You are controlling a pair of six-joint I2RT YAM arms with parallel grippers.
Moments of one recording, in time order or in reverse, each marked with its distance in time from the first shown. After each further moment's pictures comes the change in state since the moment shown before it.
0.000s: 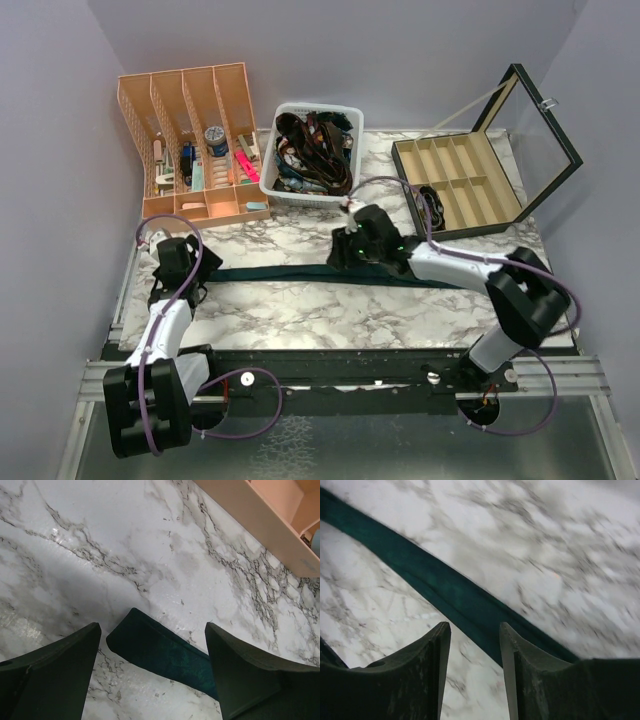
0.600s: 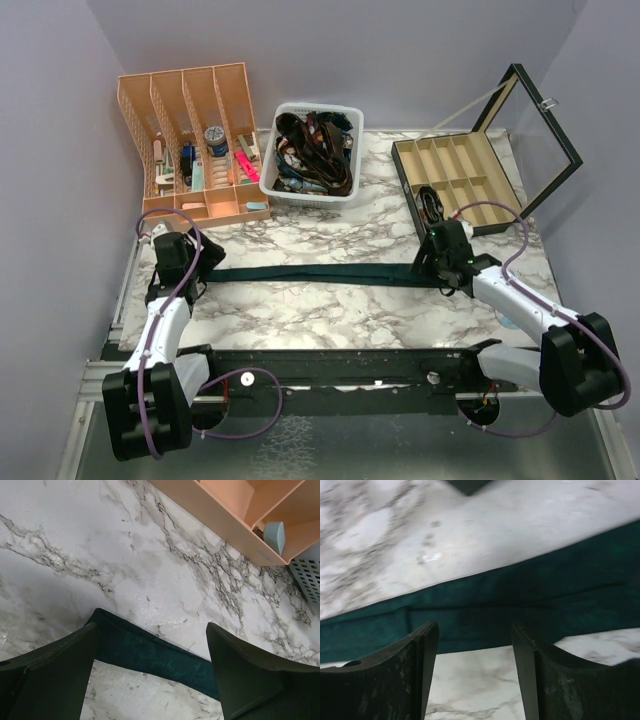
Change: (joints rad) left arm 0.000 -0.020 0.050 -0.022 0.112 -0.013; right arm -0.364 -0.504 -0.365 -0.399 0.353 0.366
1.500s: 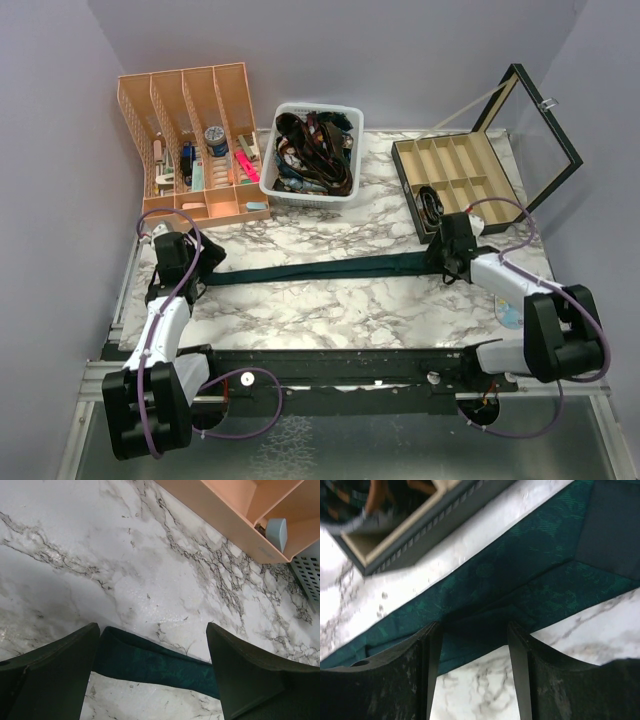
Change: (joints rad) left arm 0.000 0.010 0.002 -0.010 0.014 -0.005; right arm -0.190 0.146 -0.010 0.090 0.068 -0.019
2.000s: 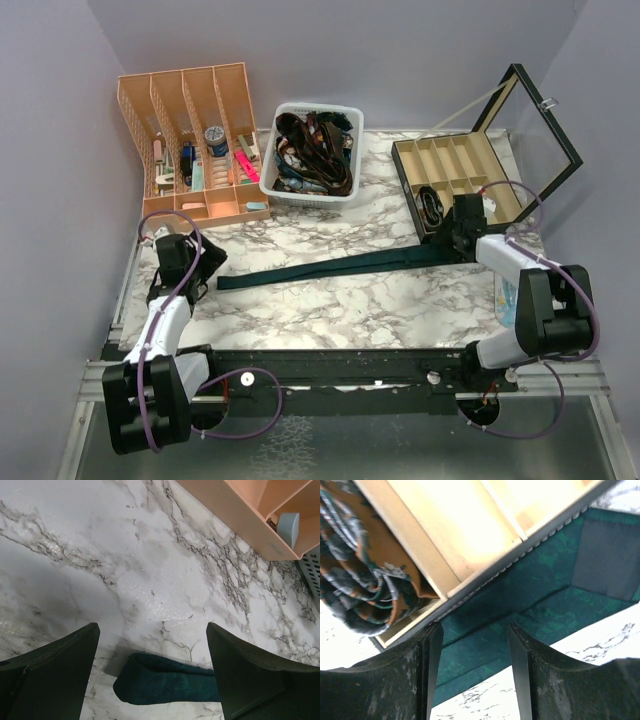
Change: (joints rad) left arm 0.002 0.026 -0.014 0.027 0.010 -0.018; right arm -0.132 0.151 0.142 0.062 -0.011 -0.078
